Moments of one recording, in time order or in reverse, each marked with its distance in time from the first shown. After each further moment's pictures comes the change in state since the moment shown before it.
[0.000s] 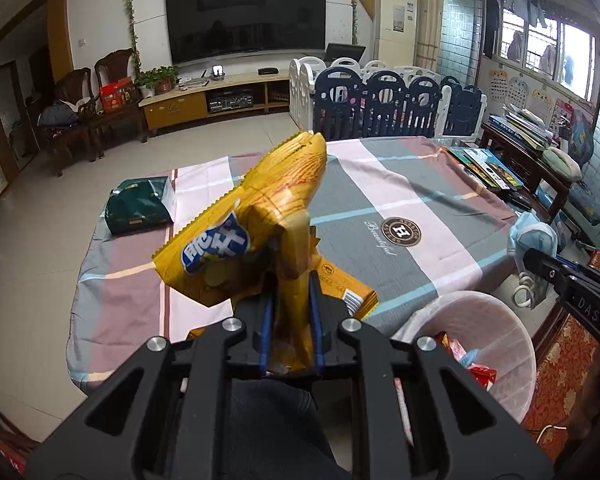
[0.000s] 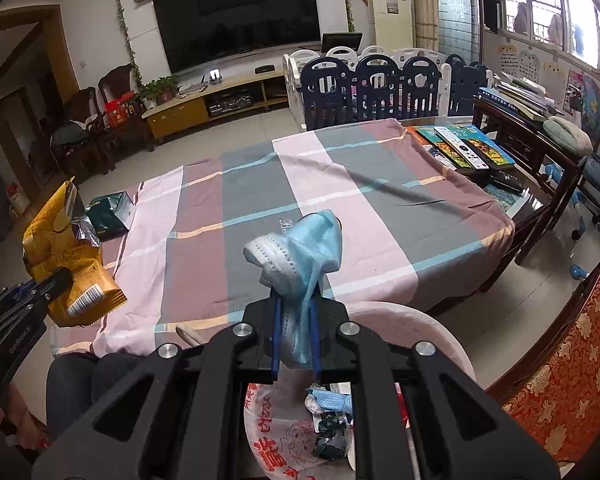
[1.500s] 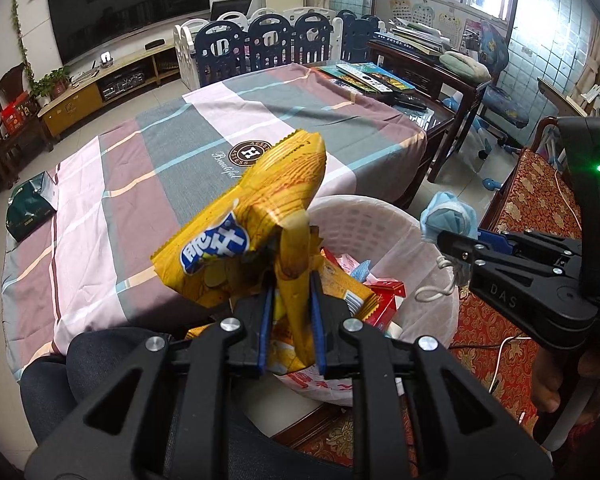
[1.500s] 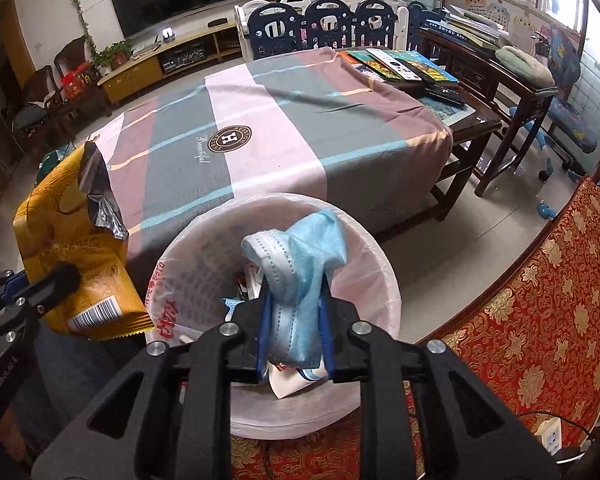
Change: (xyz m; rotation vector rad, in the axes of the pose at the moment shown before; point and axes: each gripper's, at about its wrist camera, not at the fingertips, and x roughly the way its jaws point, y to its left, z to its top) left arm -0.002 -0.148 -0.062 0.257 0.172 -0.264; right arm -0.007 -0.094 -0.086 0.077 0.185 -0.111
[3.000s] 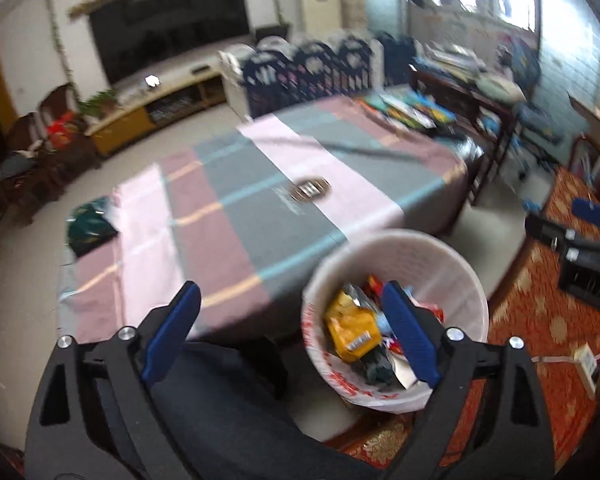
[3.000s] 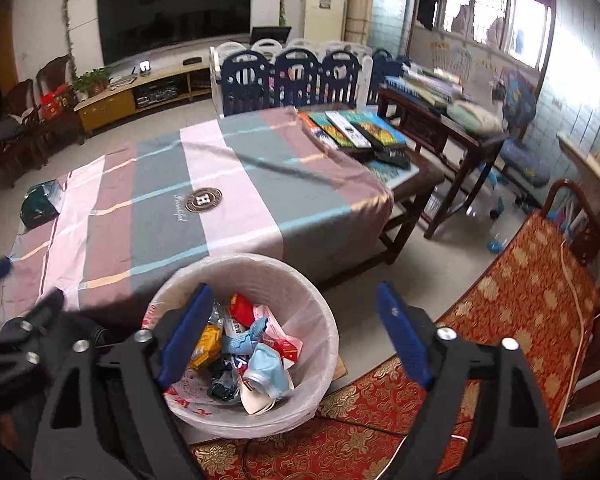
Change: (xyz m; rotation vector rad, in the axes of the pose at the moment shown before) left arm -0.066 0.021 0.015 -0.039 -0.113 0.206; right arm -0.096 0.014 0.026 -0.030 -0.172 -0.174
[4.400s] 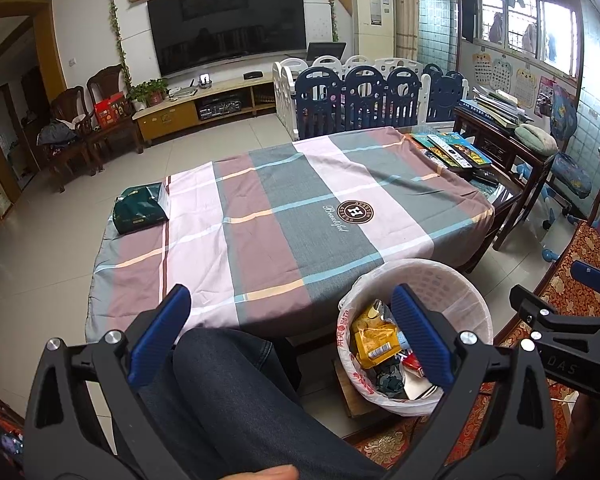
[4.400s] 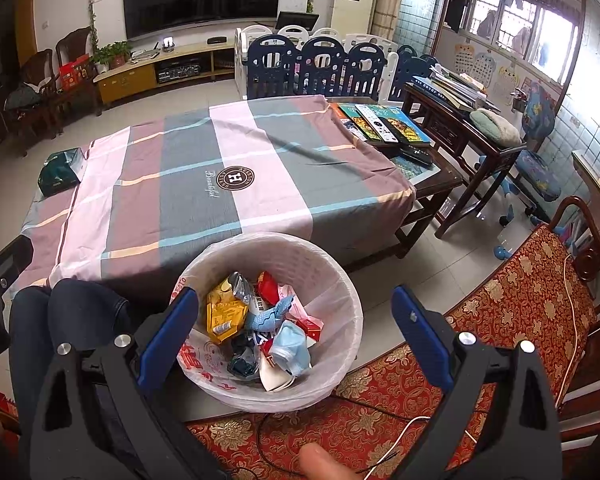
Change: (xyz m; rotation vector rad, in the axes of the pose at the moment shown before) left arm -0.040 0.035 -0.003 -0.139 -0.029 0.089; right arm -0.014 0.041 -0.005 -0.079 0.069 0.031
